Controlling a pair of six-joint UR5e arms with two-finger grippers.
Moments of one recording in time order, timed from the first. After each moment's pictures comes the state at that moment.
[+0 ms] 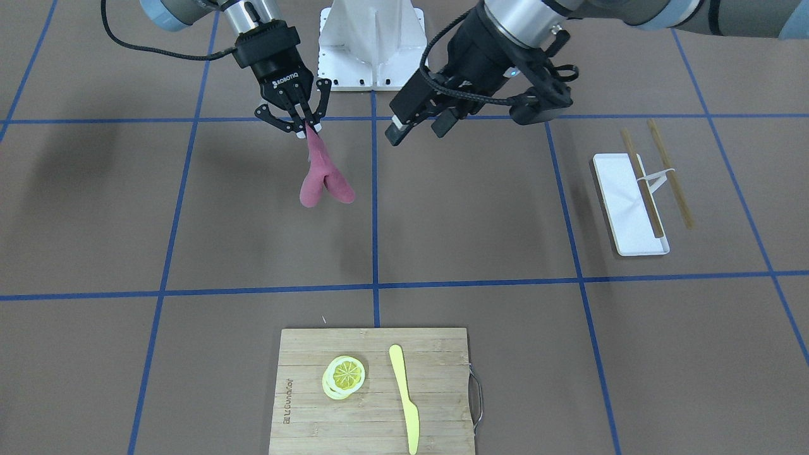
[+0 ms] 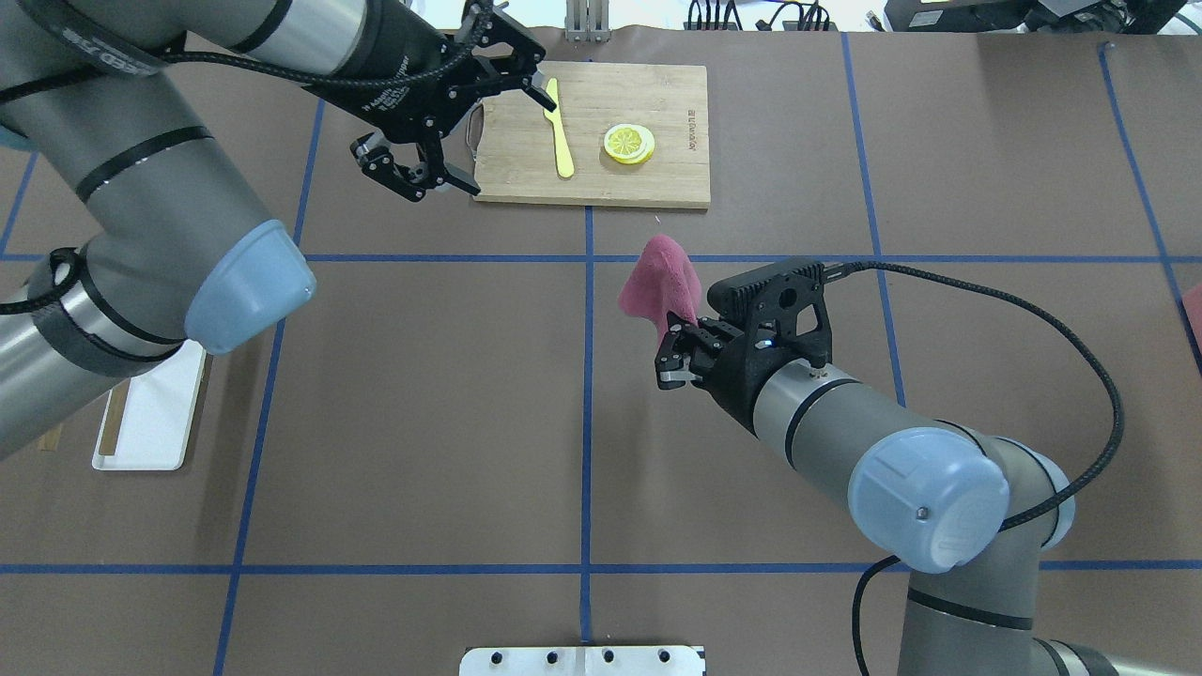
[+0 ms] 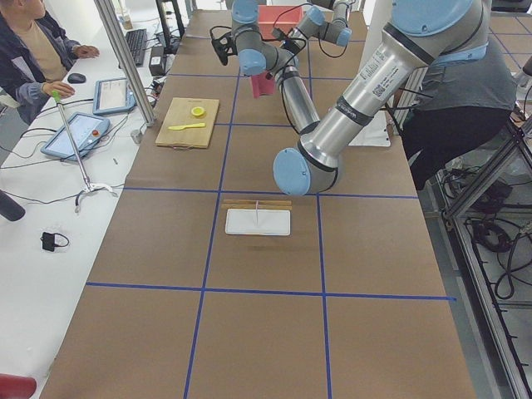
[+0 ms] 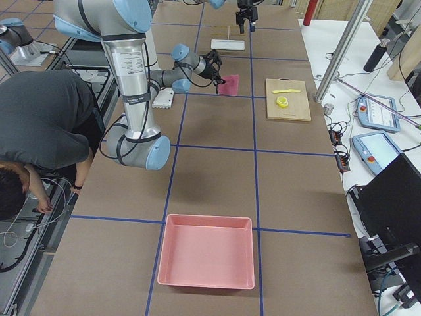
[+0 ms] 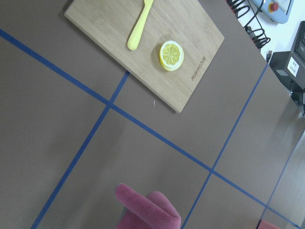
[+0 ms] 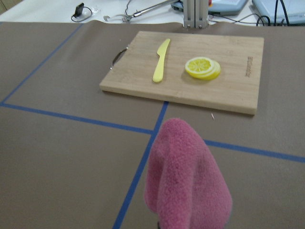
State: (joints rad) left arm -0.90 -2.29 -1.85 -1.85 -2.24 -1.85; right arm 0.27 -1.26 2.00 -1.11 1.17 1.07
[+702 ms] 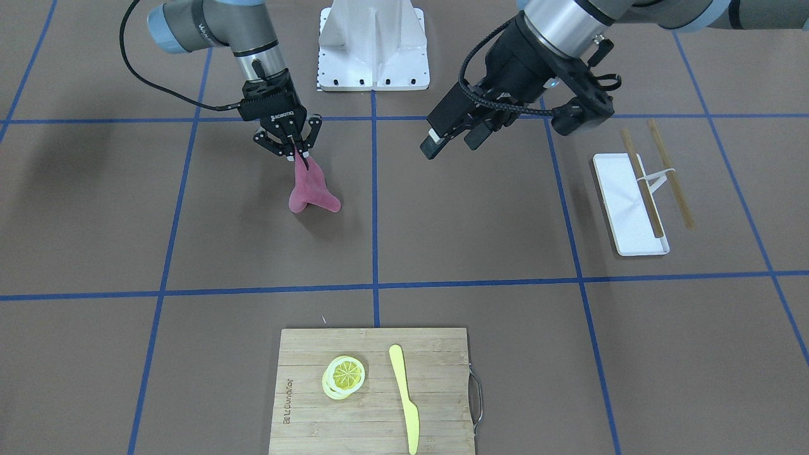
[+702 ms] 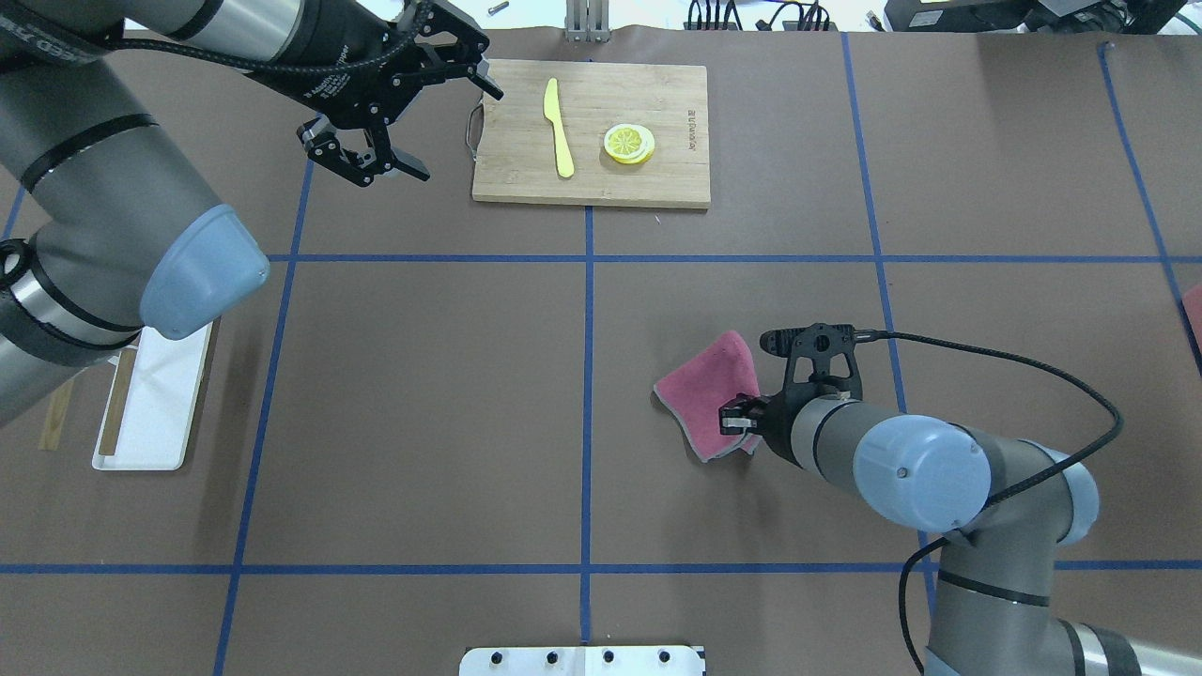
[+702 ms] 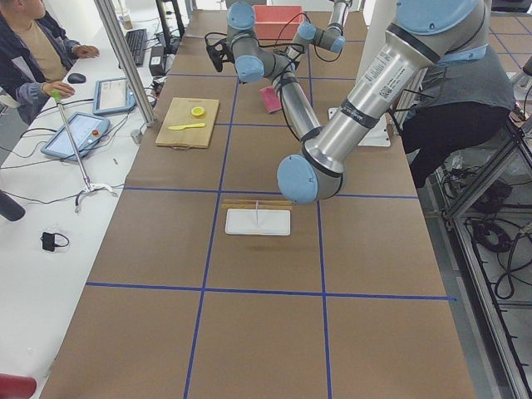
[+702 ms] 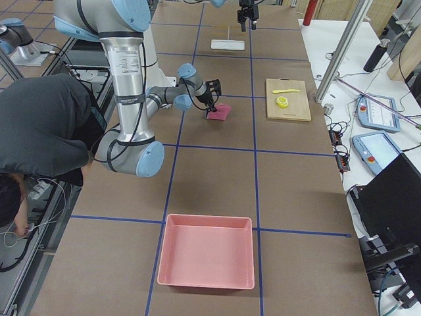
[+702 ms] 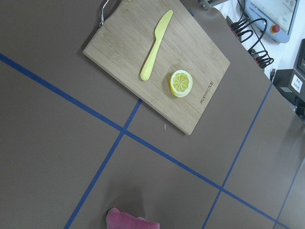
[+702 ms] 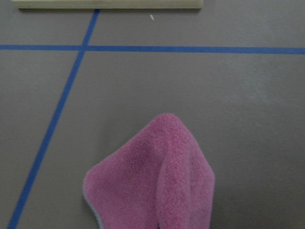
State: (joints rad) left arm -0.91 -2.25 -1.87 -1.85 -2.24 -1.82; right arm 0.37 -1.43 1.96 -1.12 1.47 1.24
